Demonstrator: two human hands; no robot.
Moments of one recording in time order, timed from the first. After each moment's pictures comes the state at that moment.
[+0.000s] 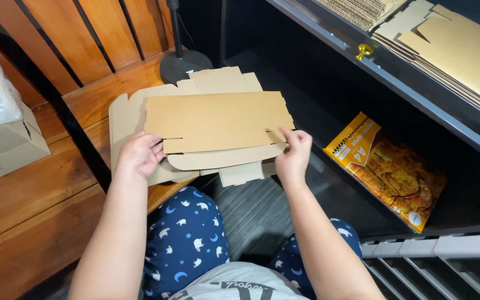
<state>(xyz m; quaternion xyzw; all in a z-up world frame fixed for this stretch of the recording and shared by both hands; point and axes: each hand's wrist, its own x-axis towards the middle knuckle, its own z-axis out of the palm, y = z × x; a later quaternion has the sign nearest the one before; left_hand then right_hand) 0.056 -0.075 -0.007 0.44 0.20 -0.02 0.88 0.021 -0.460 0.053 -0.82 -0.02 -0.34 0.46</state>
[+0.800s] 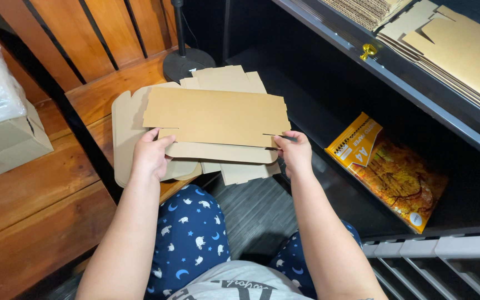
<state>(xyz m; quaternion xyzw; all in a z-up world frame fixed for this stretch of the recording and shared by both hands) 0.017 -0.126 0.057 0.54 0.23 0.06 0.81 0.049 -0.466 0.053 -0.67 0.22 -0.10 0.70</state>
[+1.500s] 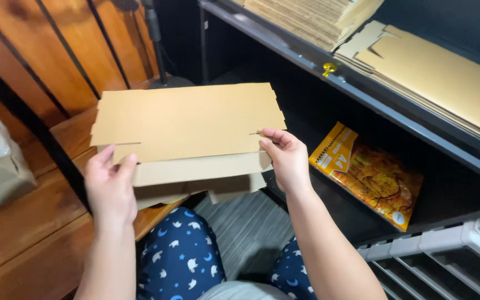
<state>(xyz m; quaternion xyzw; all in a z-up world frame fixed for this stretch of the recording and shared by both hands) -0.037 -0.109 0.106 0.63 0.08 0.34 0.69 -0.010 -0.438 0.172 -0.66 0.06 -0.17 0.73</state>
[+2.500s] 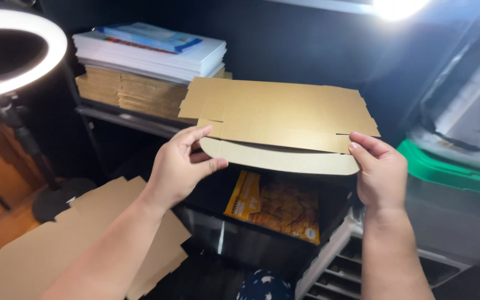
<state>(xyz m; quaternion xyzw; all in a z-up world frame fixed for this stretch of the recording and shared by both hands) -0.009 -0.385 0.356 0.69 -0.35 0.03 0.64 -0.157 -0.721 0.344 -0.63 0.16 -0.51 0.56</state>
